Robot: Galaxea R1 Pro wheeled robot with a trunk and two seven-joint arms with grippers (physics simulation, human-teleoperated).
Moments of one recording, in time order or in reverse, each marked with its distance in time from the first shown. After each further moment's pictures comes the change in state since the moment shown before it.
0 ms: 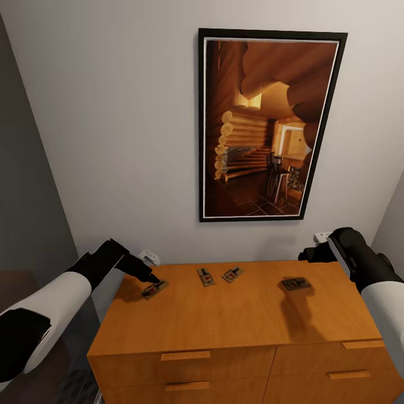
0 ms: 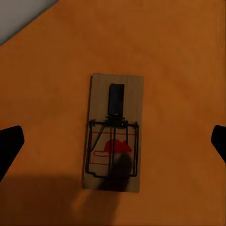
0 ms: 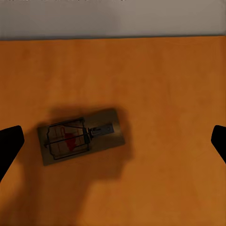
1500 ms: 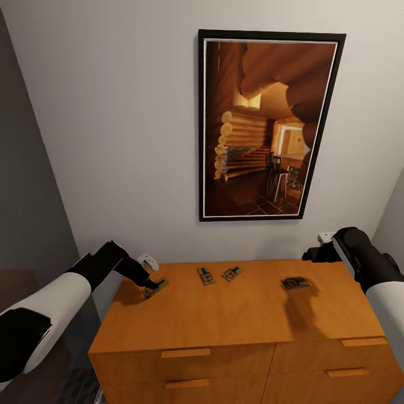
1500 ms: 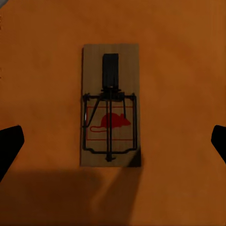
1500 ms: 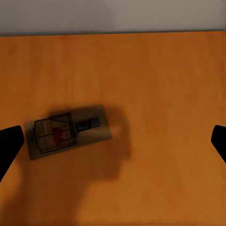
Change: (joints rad) left arm 0.000 0.000 0.001 0.026 -0.104 -0.043 -0.058; right arm -0.001 -0.021 0.000 0.000 0.000 0.000 0.000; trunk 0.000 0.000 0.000
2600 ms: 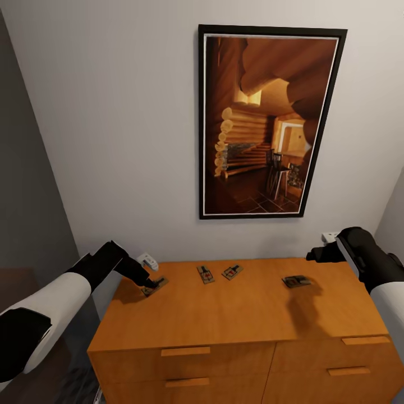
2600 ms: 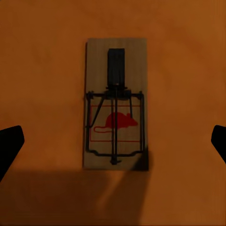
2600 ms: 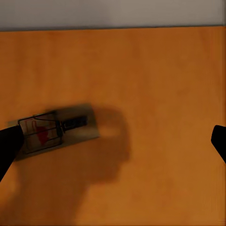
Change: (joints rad) left arm 0.000 0.000 0.002 0.000 -0.001 0.002 0.012; right arm 0.000 -0.021 0.001 -0.001 0.000 0.000 0.000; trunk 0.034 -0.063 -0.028
